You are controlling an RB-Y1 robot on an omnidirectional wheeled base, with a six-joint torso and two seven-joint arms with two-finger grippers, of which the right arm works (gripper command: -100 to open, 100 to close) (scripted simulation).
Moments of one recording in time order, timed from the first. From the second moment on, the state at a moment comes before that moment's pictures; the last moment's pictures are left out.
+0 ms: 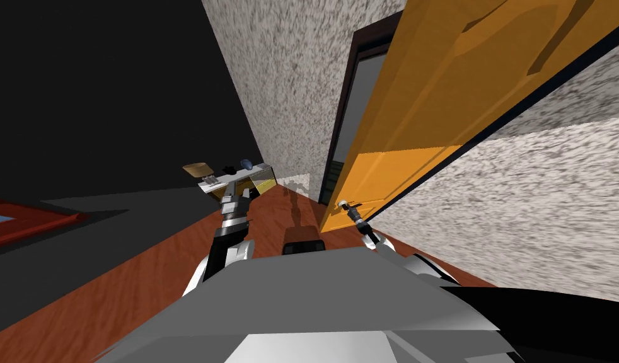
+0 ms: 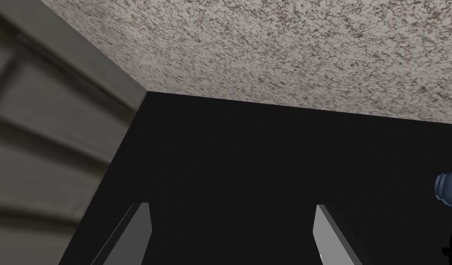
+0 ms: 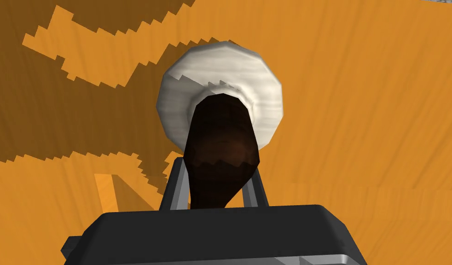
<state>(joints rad) -0.07 -0.56 0.20 -0.56 -0.07 -1.02 -0.43</state>
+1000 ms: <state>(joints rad) -0.03 -0.61 0.24 -0.49 -0.07 -1.16 -0.47</state>
